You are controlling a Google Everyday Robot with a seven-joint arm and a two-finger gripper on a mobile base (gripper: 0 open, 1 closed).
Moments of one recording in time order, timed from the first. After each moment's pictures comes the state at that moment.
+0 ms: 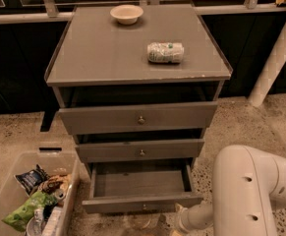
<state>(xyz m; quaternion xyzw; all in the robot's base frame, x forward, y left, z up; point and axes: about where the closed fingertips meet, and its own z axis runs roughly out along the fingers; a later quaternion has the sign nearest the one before) 0.438 -0.159 0.165 -0.54 0.82 0.10 0.17</state>
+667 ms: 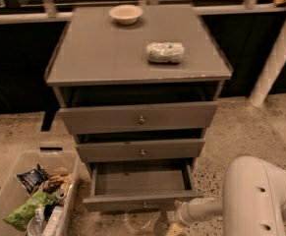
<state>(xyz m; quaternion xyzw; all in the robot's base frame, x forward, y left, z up) 0.471 -0.160 0.146 -0.52 0.83 0.11 0.18</state>
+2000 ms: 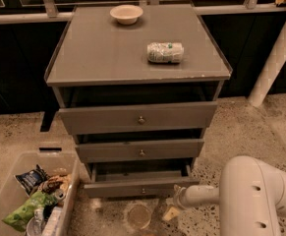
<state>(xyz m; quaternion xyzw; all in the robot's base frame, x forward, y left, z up) 0.548 -0.165 0.158 -0.50 0.83 0.08 0.22</state>
